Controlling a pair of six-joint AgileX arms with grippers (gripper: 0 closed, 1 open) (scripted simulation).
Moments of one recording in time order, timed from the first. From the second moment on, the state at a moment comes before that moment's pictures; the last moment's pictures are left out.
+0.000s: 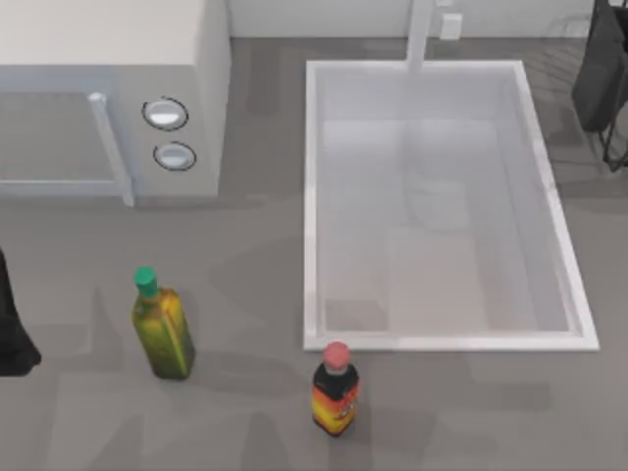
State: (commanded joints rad) left arm 0.00 0.00 0.00 0.00 0.00 0.00; right arm -0.32 1.25 1.32 -0.78 -0.33 0.03
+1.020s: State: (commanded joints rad) left arm 0.00 0.00 0.00 0.00 0.00 0.00; right arm -0.62 1.01 1.15 -0.14 -0.61 0.02
